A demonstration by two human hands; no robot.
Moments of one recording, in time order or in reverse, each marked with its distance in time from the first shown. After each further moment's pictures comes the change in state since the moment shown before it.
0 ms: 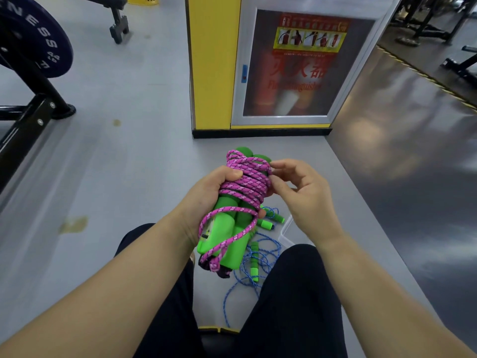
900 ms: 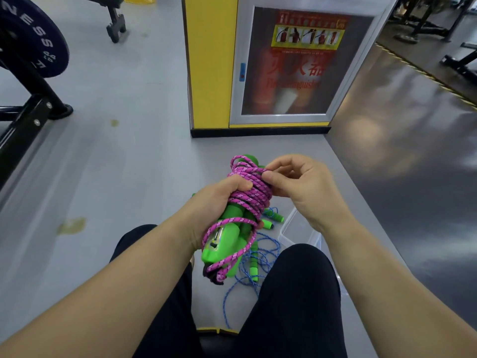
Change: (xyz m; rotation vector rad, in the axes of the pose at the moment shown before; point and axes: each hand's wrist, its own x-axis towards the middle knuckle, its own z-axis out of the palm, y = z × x) left_hand 0.005 -0.008 0.002 0.216 0.102 0.004; right_hand 0.016 -0.015 -0.007 0.106 -0.106 0.240
